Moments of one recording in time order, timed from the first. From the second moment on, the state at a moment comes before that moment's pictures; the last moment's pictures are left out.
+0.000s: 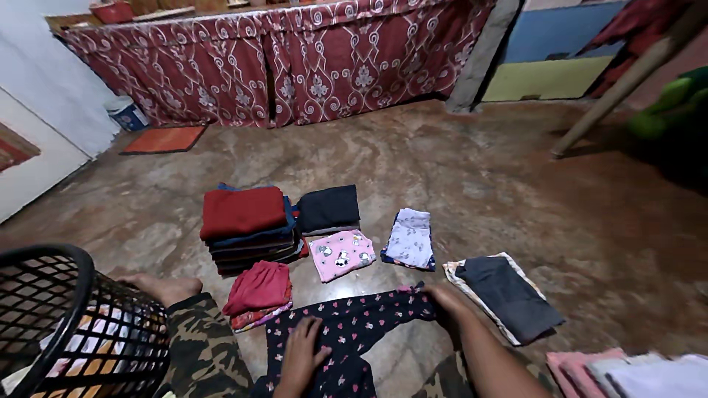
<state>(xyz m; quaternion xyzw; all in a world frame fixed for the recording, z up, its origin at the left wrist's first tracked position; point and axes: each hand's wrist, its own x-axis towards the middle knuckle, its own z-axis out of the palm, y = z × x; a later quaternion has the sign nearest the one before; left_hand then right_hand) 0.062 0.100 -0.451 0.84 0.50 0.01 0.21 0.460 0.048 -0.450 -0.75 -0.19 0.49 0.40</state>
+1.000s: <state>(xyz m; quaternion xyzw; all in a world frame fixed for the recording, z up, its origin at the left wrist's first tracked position) 0.106 0.100 -0.456 0.86 0.46 0.05 0.23 0.402 0.069 -0.438 -0.84 -0.47 0.17 0.22</state>
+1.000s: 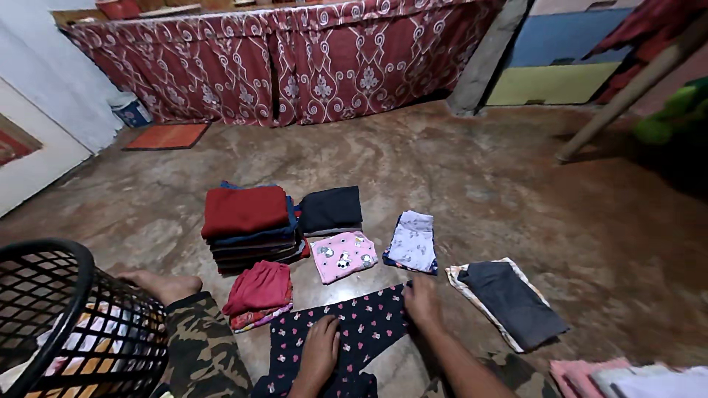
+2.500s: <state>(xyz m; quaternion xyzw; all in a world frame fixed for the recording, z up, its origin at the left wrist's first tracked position) 0.059 0.102 -0.495 0.76 0.64 0.13 0.10 0.381 0.041 -0.456 -0.90 -0.27 0.20 0.28</state>
